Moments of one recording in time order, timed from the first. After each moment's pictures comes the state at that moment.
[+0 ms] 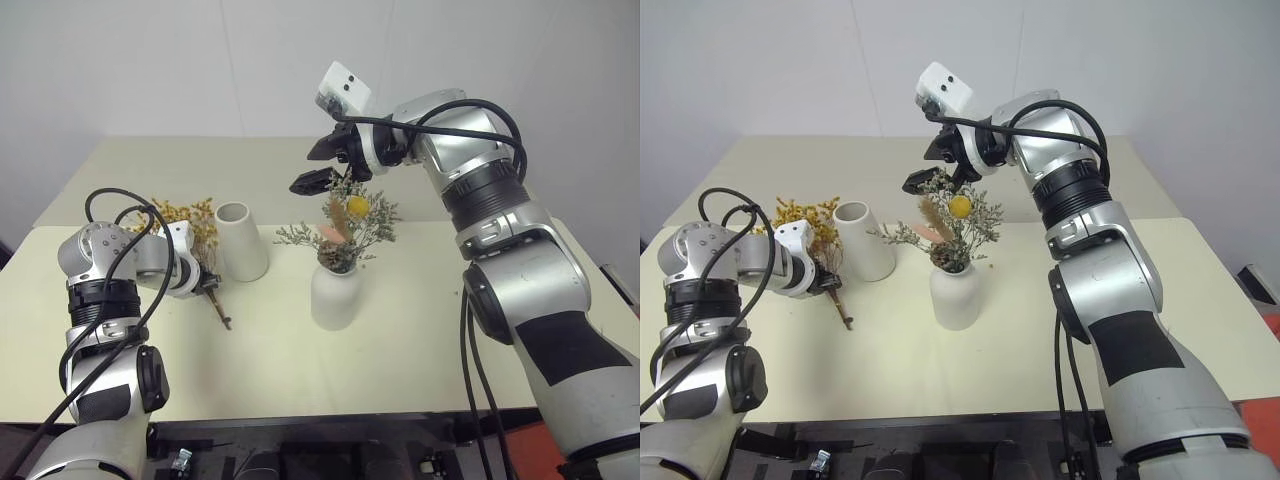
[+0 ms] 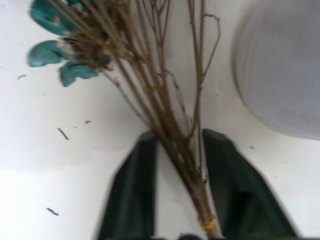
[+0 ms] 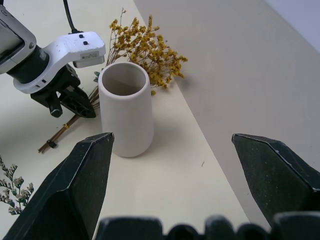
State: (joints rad) left arm -0.96 0.55 0.37 0.45 -0.82 1.61 0.44; right arm -1.60 -0.30 0.26 0.87 0.05 0.56 1.15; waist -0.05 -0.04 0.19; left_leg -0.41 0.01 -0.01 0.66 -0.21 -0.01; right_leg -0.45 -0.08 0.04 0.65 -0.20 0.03
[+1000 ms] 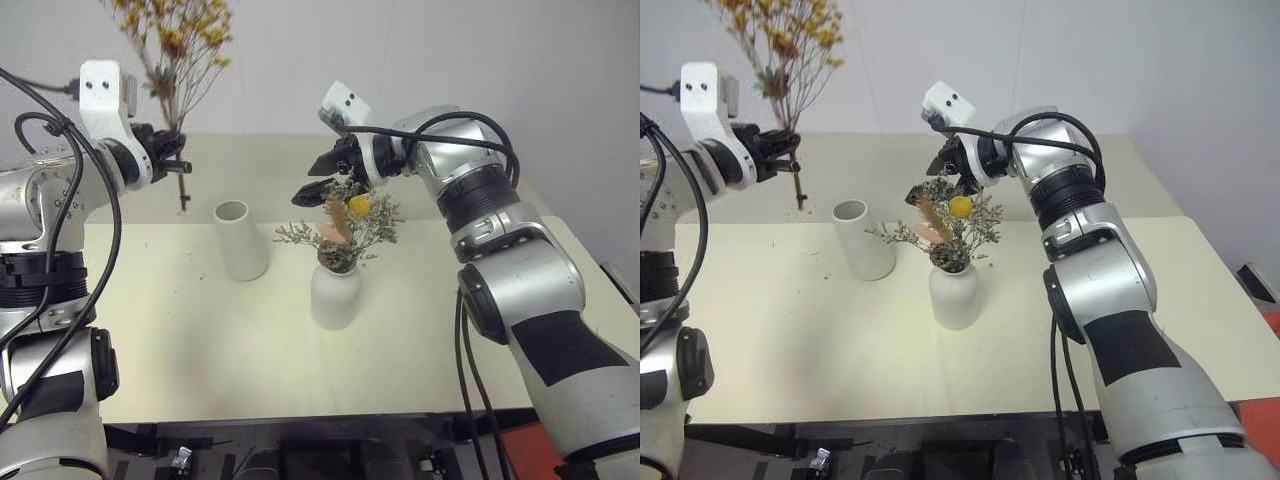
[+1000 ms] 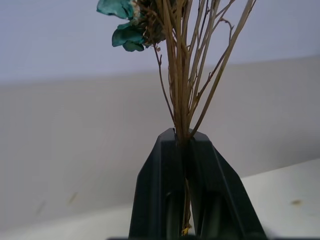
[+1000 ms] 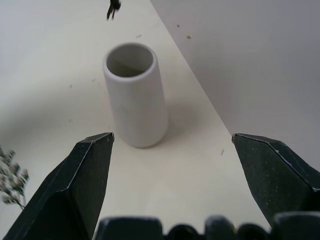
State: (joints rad) left arm -1.07 0.78 0.18 0.19 -0.57 0.93 -0.40; right arm -1.61 -0.28 0.23 1.02 0.02 0.51 1.20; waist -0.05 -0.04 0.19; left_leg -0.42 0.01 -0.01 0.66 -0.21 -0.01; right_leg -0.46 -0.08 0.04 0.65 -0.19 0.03
